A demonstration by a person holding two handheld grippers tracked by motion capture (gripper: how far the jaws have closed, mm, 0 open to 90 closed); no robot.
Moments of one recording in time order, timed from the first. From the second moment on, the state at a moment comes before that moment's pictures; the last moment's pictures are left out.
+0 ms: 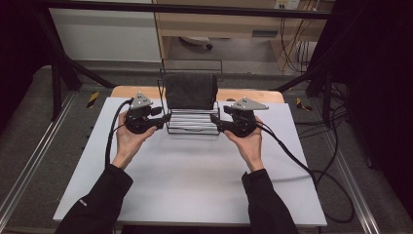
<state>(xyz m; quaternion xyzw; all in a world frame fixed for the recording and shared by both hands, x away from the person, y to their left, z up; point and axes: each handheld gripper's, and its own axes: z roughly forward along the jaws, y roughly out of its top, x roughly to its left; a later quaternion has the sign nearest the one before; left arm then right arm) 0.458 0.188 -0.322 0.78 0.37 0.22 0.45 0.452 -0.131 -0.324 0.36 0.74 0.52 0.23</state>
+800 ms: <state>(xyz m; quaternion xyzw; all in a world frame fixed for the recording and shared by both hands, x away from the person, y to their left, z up) 0.410 0.216 -0.347 0.80 0.36 0.18 0.44 0.409 -0.174 -0.320 0.37 0.76 0.49 0.20</state>
